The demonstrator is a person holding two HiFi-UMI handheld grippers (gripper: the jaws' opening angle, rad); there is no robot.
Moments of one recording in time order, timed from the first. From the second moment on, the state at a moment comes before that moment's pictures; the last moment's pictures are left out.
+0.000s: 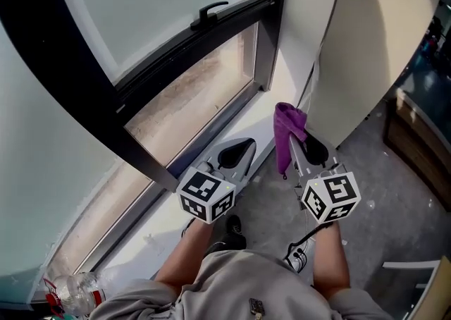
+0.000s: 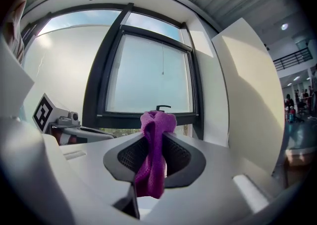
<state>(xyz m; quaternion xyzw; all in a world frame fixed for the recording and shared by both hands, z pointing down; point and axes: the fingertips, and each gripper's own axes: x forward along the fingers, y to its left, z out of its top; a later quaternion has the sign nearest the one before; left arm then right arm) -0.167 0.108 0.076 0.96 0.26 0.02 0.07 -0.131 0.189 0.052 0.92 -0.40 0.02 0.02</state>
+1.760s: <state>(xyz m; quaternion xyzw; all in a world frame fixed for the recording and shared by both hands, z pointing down) 0.219 0.007 0.173 0.99 -0.05 0.10 0.10 0.471 0.030 0.208 0.90 -0.41 0.11 0.01</state>
